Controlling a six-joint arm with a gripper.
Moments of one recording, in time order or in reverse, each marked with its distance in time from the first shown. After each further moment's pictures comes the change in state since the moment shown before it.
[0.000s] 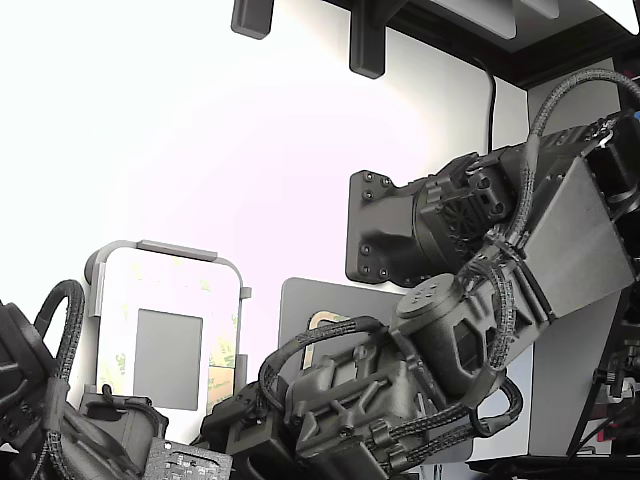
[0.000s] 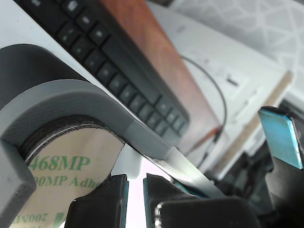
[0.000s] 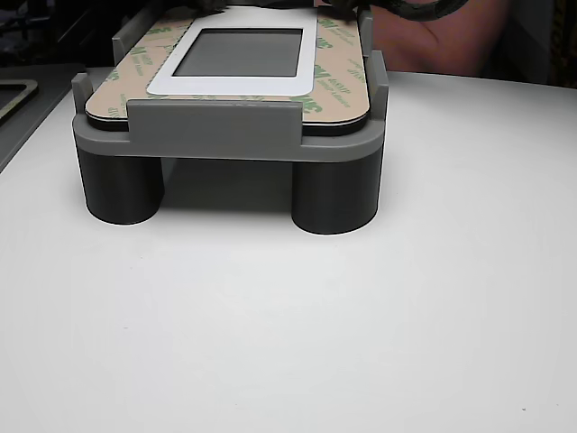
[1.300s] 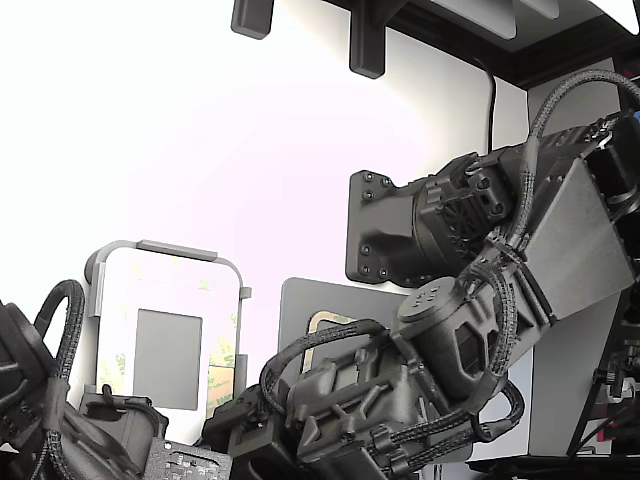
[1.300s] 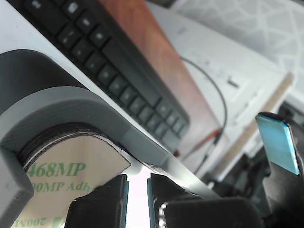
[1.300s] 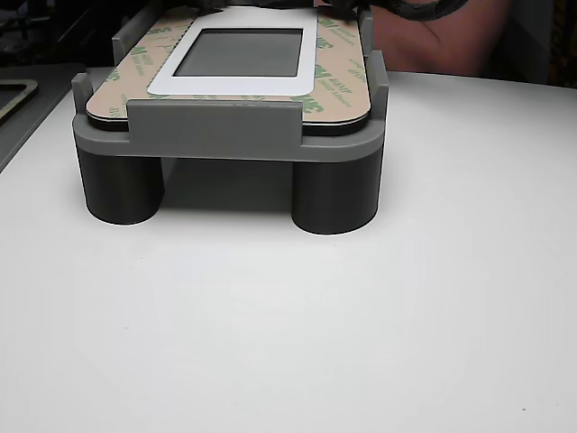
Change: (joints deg) arm 0.4 -0.4 -0.9 1.1 0.4 0.2
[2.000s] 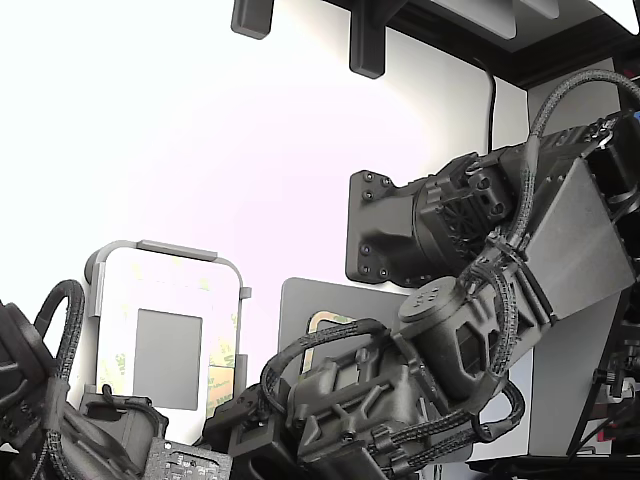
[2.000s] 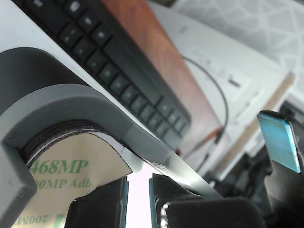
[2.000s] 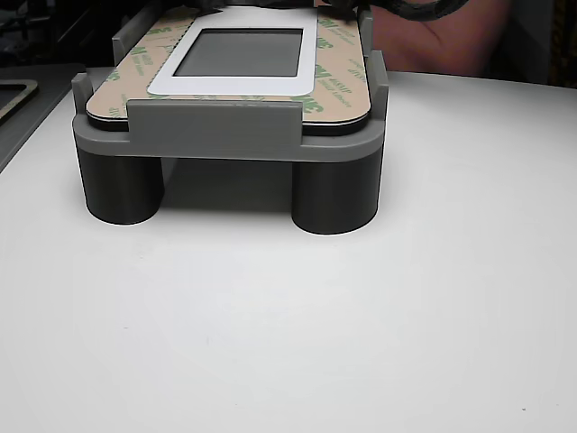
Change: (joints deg) arm 0.0 0.2 0.0 0.4 0.2 0.0
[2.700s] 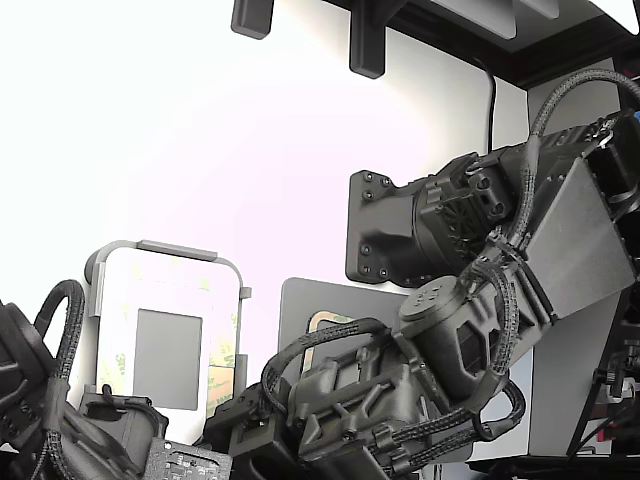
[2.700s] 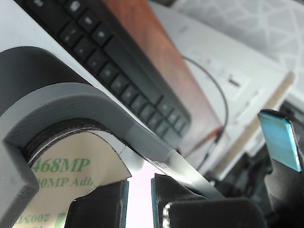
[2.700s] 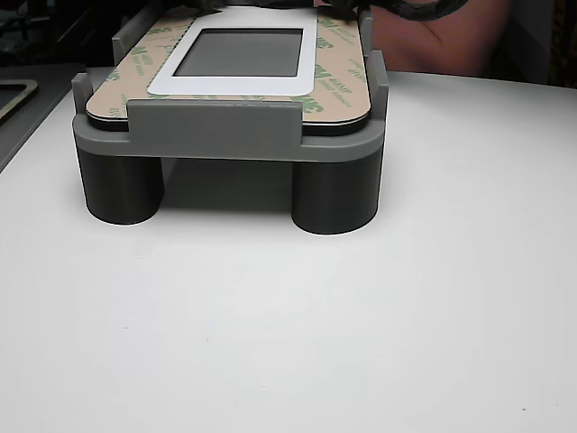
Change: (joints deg) arm 0.0 0.3 0.4 -0.3 0.1 -0.1
